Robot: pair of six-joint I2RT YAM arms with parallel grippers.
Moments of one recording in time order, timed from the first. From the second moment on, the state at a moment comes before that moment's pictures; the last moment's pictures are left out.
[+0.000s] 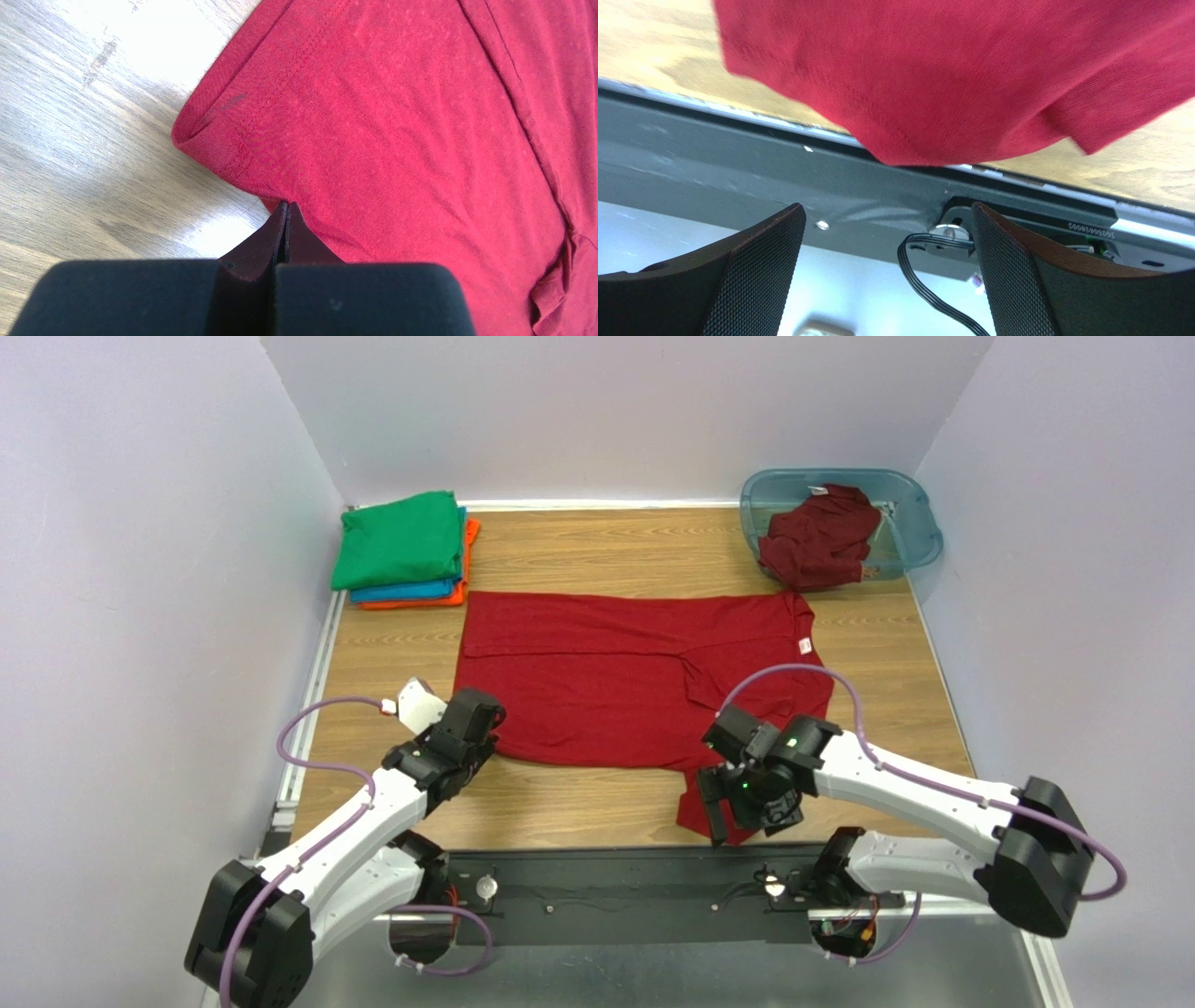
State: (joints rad) left arm -0.50 0.89 0.41 -0.46 -0.47 -1.26; right arm 0.87 1.10 0.68 -1.00 -0.05 0.67
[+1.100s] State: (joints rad) left arm -0.50 0.89 0.41 -0.46 -0.47 -1.26; right arm 0.94 1.33 0.66 -0.88 0.09 0.81
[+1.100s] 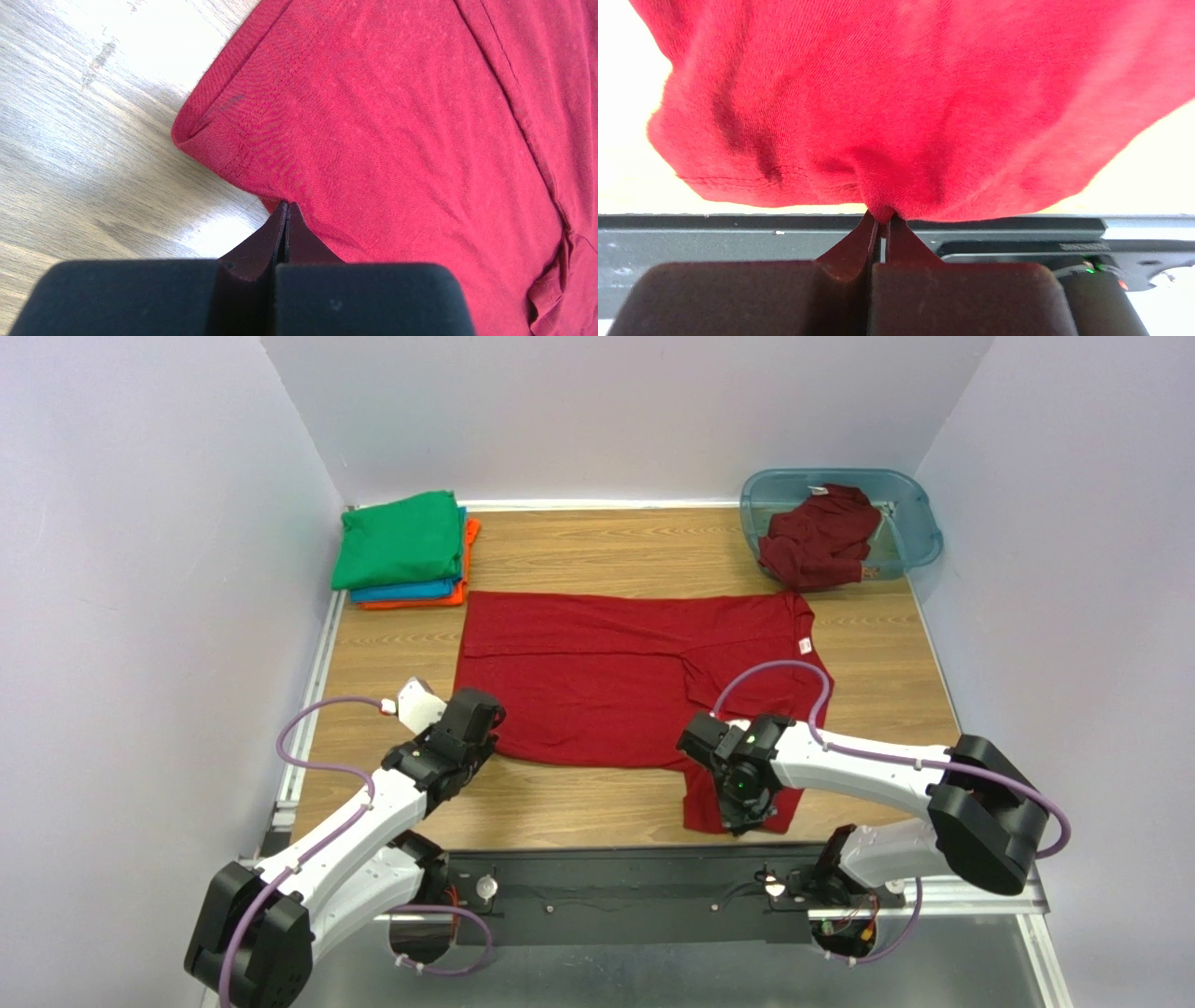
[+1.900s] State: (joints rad) left arm -0.50 0.94 0.52 -0.46 -0.49 -1.19; right arm 0.82 1.44 0.97 -1.04 0.36 0.75
